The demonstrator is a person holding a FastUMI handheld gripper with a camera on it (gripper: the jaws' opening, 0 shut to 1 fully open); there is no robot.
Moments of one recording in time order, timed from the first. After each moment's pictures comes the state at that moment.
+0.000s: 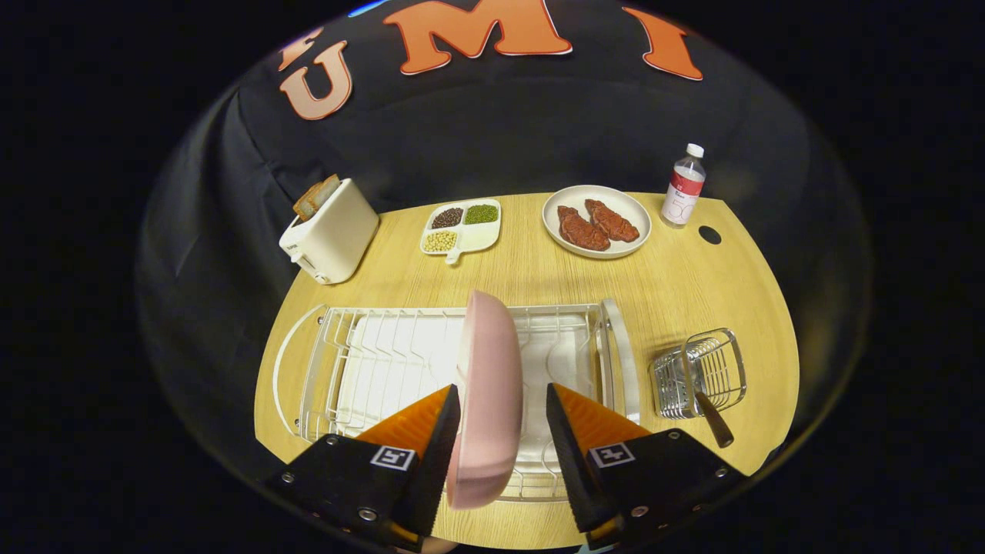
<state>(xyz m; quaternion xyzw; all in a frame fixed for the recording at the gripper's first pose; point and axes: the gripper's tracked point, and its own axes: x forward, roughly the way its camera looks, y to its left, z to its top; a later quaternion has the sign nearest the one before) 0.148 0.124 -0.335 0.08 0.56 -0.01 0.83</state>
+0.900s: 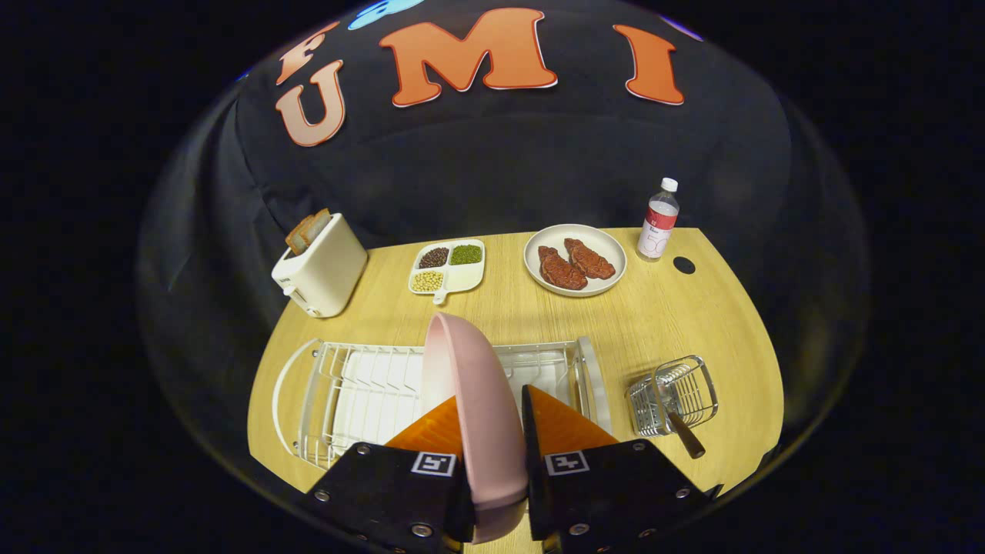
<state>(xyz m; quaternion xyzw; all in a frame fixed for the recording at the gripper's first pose) 0.167 0.098 -0.287 0.08 0.49 -0.04 0.87</state>
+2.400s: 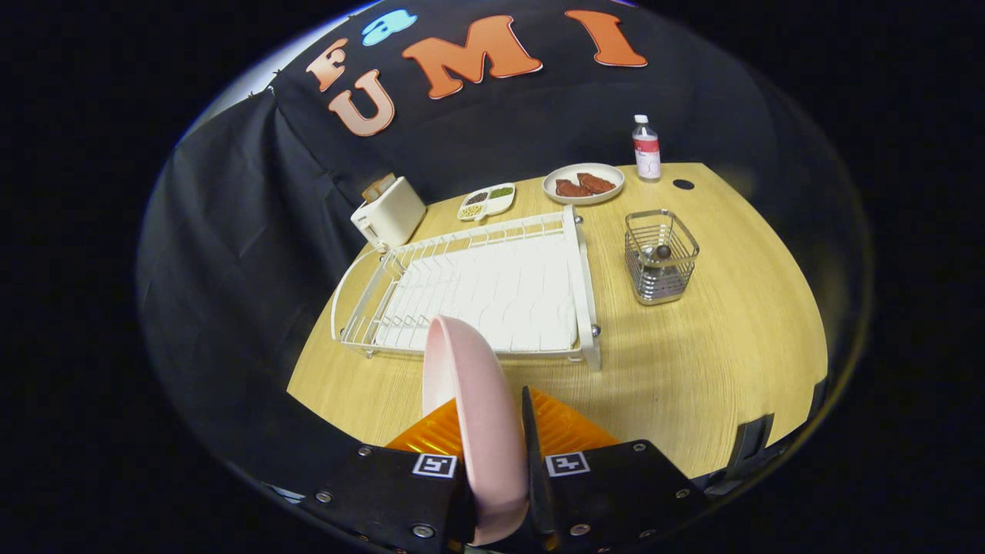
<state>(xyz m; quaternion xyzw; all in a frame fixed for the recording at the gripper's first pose) -0.057 0.092 -0.299 0.16 0.51 0.07 0.84</state>
